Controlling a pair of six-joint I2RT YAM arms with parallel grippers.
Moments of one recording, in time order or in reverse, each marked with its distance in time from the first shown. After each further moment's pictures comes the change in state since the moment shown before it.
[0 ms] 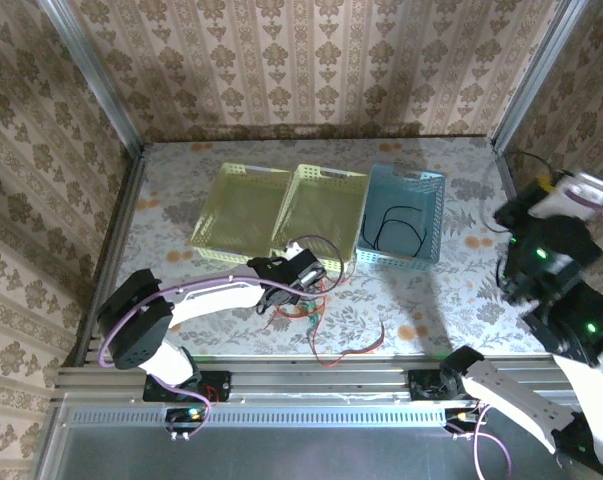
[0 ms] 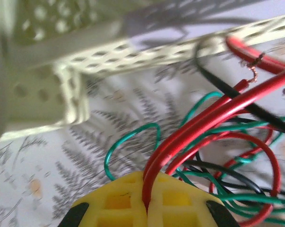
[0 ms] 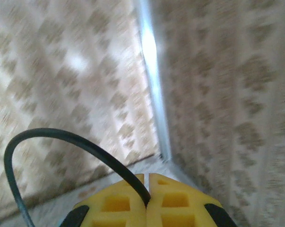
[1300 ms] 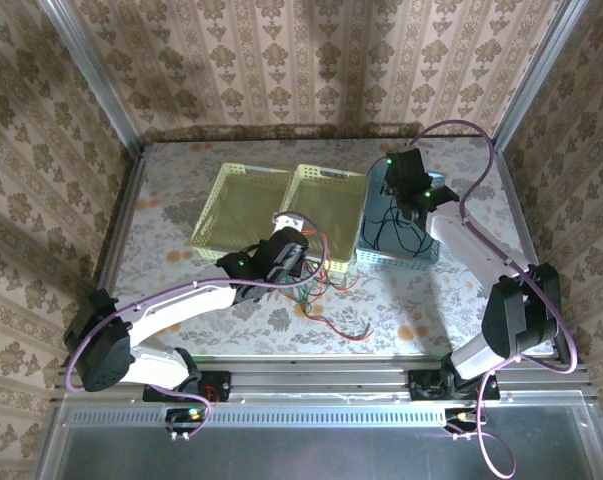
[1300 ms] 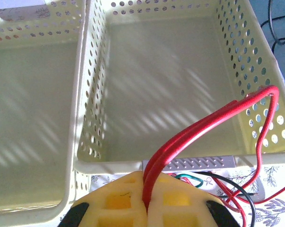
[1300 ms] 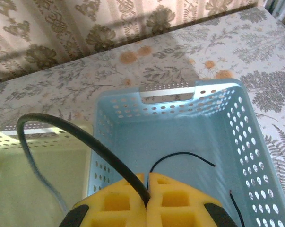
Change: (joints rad) left arm 0.068 -0.188 -0.012 0.242 -0.012 0.015; right arm -0.210 0.760 -0.100 0.246 -0.517 0.306
